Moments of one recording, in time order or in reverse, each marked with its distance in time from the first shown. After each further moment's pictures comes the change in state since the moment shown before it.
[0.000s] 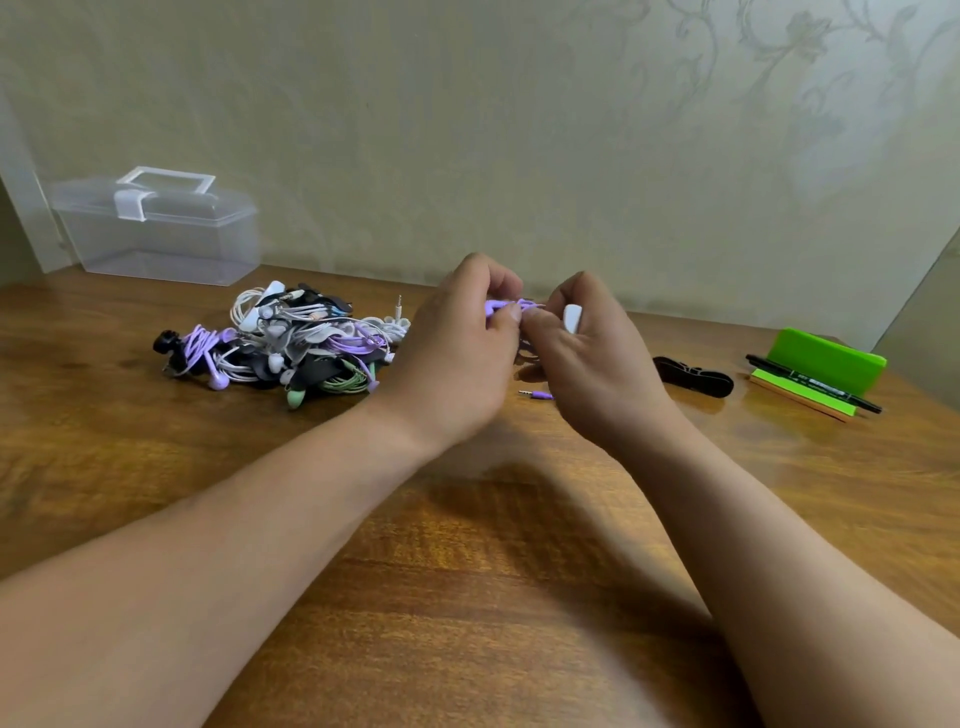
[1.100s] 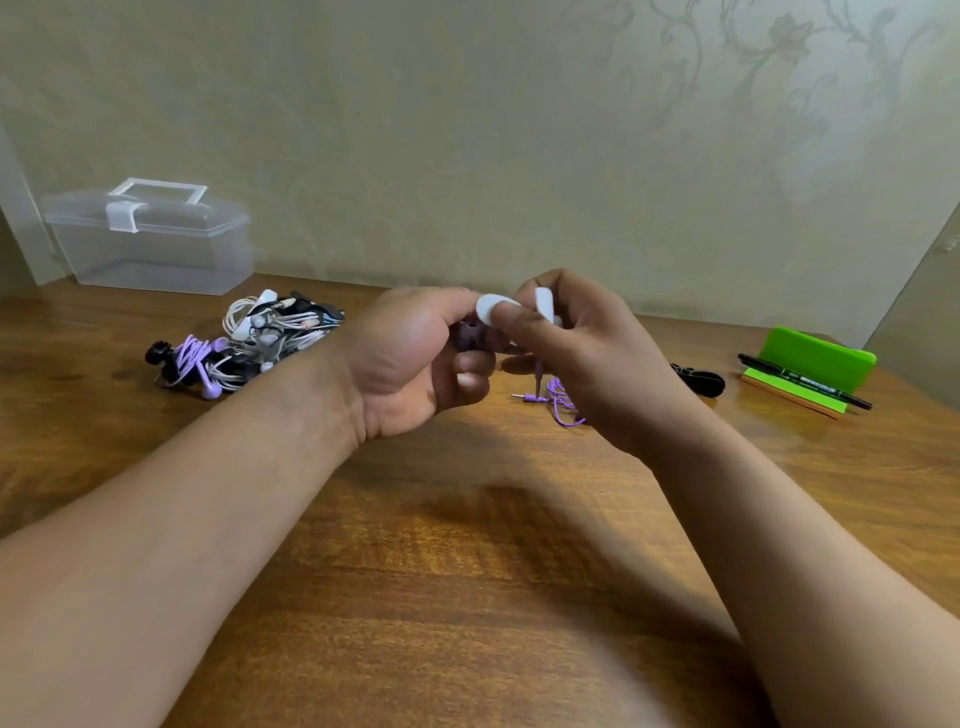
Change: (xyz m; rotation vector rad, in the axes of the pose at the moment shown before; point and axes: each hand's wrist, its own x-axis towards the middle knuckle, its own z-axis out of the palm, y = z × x) left_hand 0.013 0.013 -0.028 -0.743 -0.405 -0.552; right_hand 0.004 0.001 -0.018 0.196 -0.220 -0.060
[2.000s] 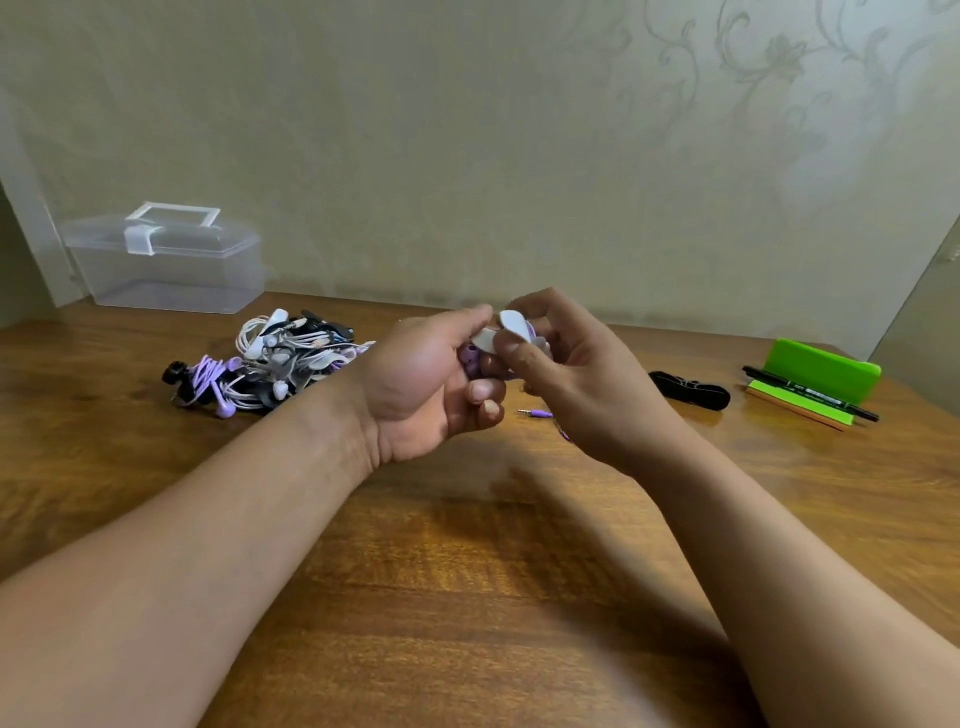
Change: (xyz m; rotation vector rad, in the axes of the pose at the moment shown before) left_hand 0.001 -0.005 -0.002 -0.104 -0.066 -0.063; right_hand -0.004 0.005 0.007 -0.141 0.012 -0.081
